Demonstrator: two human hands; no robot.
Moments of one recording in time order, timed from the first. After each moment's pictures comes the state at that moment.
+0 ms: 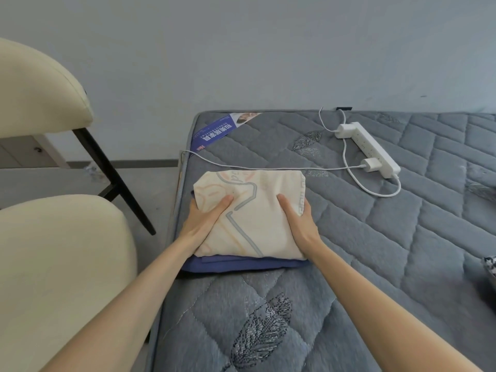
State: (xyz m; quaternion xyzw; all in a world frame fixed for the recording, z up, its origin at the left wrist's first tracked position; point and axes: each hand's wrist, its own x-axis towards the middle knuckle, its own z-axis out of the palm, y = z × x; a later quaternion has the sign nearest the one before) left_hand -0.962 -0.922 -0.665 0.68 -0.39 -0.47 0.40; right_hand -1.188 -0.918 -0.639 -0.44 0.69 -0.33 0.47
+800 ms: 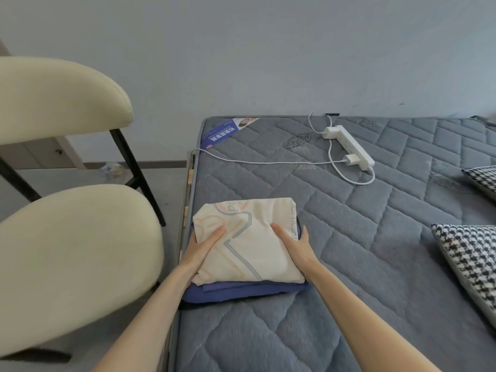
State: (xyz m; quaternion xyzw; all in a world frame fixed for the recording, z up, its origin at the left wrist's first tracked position) left_hand -0.950 -0.774 -0.666 0.63 -0.36 -0.56 0.40; right_hand -1.194 -0.787 -0.636 -0.39 0.70 -0.27 0.53
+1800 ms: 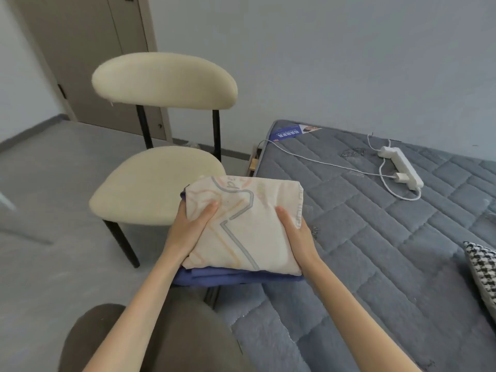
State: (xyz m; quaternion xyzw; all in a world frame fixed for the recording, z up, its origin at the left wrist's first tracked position) left_hand -0.906 -0.535 -0.551 0.69 -0.35 -0.33 0.54; right_hand -1.122 -0.618 -0.554 -0.56 0.54 -0.31 0.55
